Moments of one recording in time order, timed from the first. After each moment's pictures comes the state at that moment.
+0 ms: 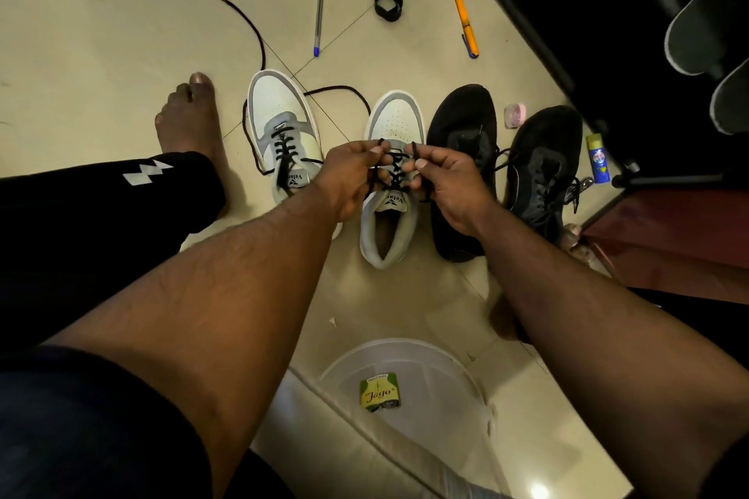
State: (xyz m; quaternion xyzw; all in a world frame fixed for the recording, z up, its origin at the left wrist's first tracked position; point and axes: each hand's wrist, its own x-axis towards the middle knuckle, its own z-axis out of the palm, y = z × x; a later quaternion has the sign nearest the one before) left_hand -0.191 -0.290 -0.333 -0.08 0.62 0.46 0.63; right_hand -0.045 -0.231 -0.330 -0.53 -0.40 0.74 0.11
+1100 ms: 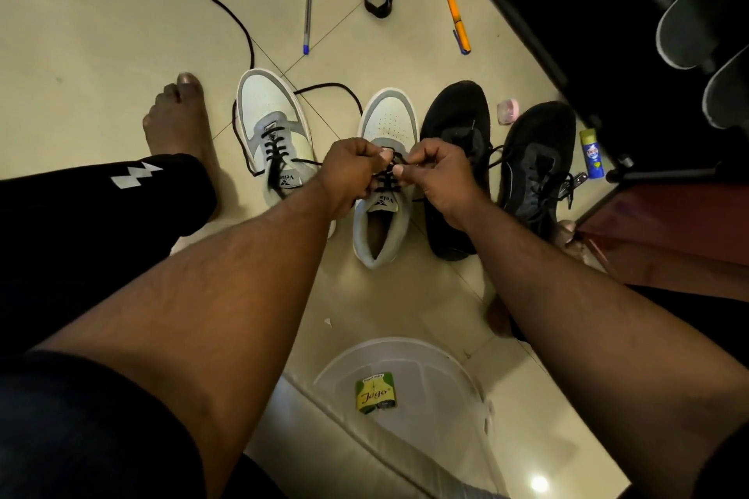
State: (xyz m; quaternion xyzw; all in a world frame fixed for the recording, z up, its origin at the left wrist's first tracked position) left_hand -0.188 -0.286 -0.339 0.12 0.72 0.33 0.59; right_hand -0.045 -0.225 -0.332 -0.53 -0.54 0.65 0.10
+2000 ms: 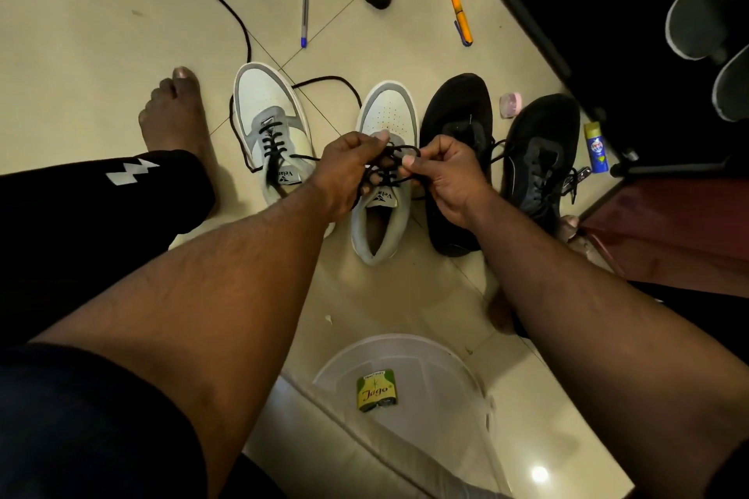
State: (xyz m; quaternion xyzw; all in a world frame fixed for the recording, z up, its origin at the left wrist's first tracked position) left_hand -0.188 -0.291 -0.334 0.00 0.64 0.43 0.63; right_hand -0.043 -0.225 -0.331 -0.55 -0.34 0.75 0.14
